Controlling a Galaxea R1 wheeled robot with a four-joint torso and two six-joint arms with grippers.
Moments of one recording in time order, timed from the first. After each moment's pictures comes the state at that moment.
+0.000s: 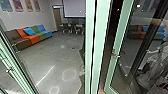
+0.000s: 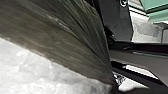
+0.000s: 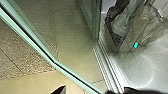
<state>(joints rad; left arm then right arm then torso) 1.39 2.92 -2.53 -0.37 0.18 0.42 -0.51 2.05 -2.24 0.29 -0.37 0.03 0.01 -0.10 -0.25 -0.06</state>
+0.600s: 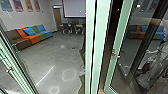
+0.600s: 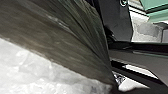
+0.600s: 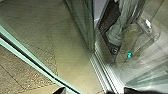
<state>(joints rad) 1.39 2.92 -2.53 -0.37 0.18 0.42 -0.31 2.01 -2.31 0.26 -0.52 0.04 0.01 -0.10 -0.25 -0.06</state>
